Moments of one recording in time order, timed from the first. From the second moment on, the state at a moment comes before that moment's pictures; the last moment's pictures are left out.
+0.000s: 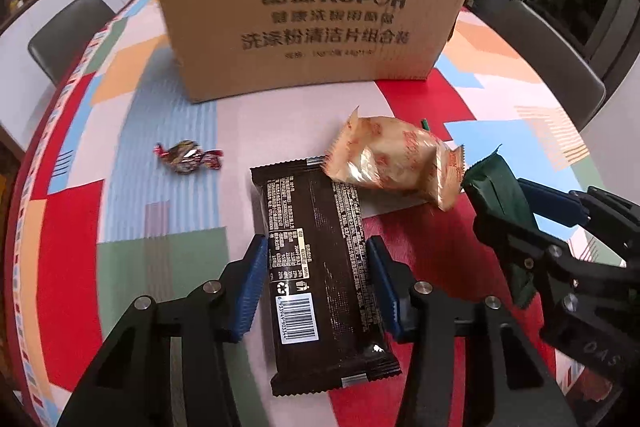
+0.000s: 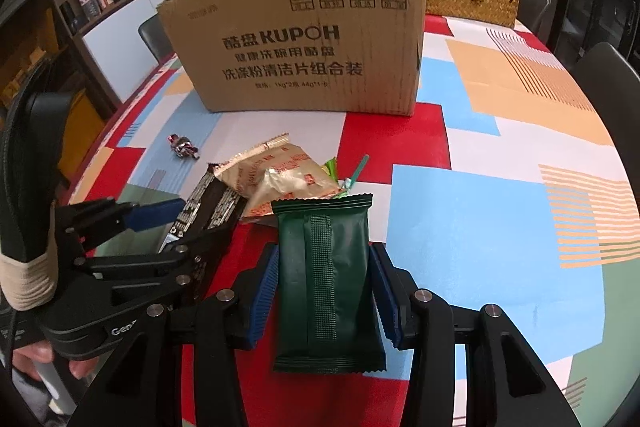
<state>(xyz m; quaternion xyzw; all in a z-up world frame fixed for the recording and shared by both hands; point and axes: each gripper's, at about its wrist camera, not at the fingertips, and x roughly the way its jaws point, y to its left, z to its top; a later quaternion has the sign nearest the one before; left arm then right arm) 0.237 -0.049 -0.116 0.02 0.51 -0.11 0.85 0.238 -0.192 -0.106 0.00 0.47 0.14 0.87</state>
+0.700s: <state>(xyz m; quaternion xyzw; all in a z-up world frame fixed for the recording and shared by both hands) 0.214 -0.020 -0.017 0.01 0.40 -0.11 0.91 0.231 -0.178 -0.036 0.01 0.39 0.15 0.91</state>
